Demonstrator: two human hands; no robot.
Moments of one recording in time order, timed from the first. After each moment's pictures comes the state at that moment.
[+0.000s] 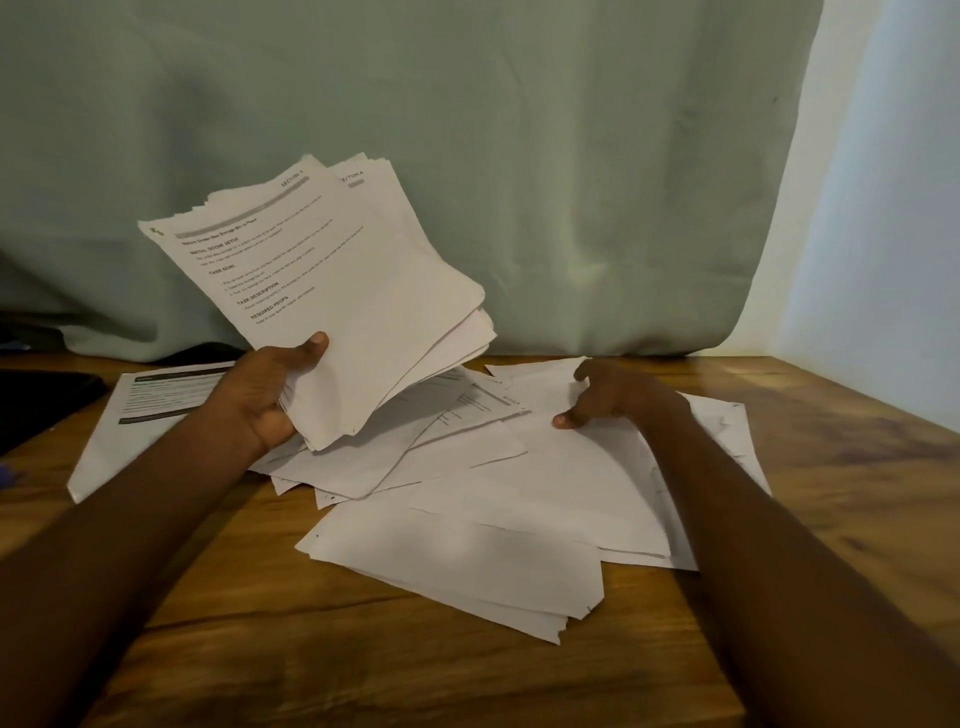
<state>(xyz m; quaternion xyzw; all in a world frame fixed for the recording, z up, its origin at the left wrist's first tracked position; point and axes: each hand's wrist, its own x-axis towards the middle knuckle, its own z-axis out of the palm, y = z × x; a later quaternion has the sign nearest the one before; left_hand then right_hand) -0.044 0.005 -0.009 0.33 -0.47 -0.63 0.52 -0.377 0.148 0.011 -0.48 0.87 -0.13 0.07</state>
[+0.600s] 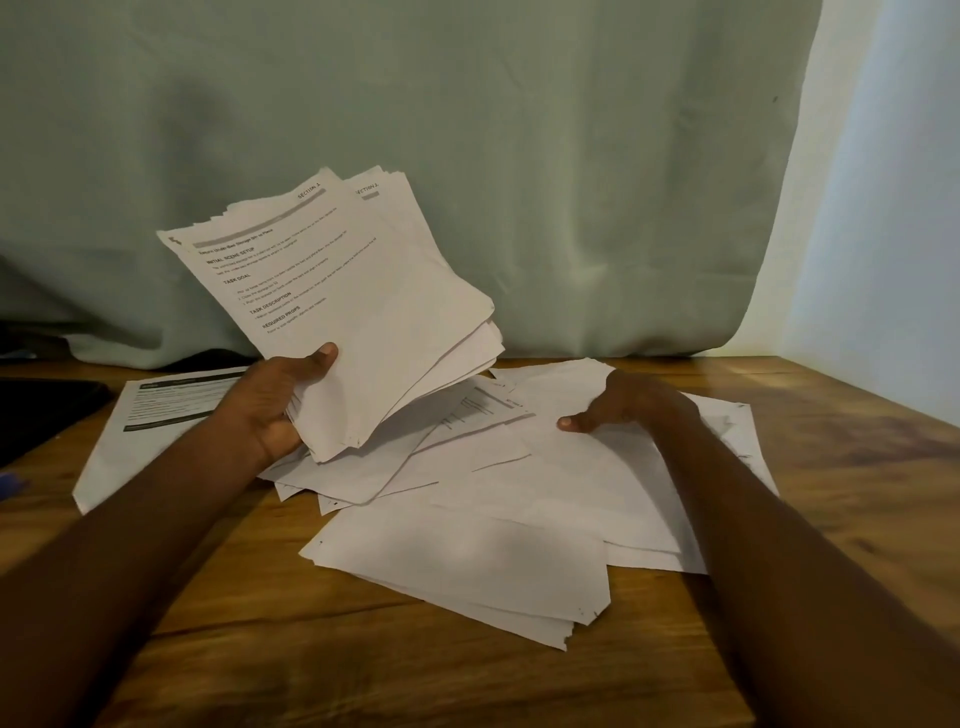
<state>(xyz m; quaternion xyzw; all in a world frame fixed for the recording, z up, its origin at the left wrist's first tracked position) -0.049 0.023 -0.007 0.34 -0.49 -0.62 0.52 -0.392 0.149 0.005 -0.41 0.90 -0.10 0.09</state>
